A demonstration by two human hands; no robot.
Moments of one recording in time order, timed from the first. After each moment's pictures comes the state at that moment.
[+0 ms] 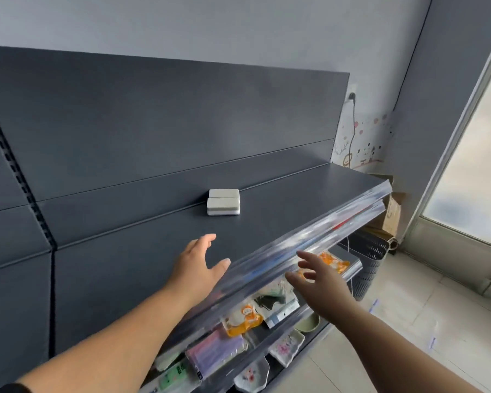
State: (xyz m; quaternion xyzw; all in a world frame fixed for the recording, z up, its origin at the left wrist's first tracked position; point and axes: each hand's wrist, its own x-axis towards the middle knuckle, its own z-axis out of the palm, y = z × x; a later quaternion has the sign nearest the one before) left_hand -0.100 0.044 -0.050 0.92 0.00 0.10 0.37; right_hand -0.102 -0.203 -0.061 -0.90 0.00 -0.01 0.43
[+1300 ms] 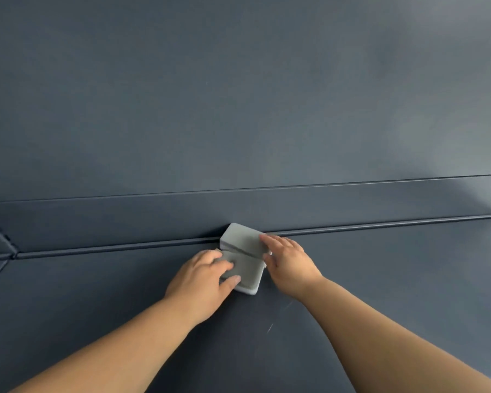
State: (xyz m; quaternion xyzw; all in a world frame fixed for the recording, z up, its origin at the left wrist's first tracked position) left_hand 0.179 0.030 -0.086 0.97 0.18 0.05 0.17; right_hand 0.312 -0.111 -0.091 -0.90 -0.36 0.10 0.22
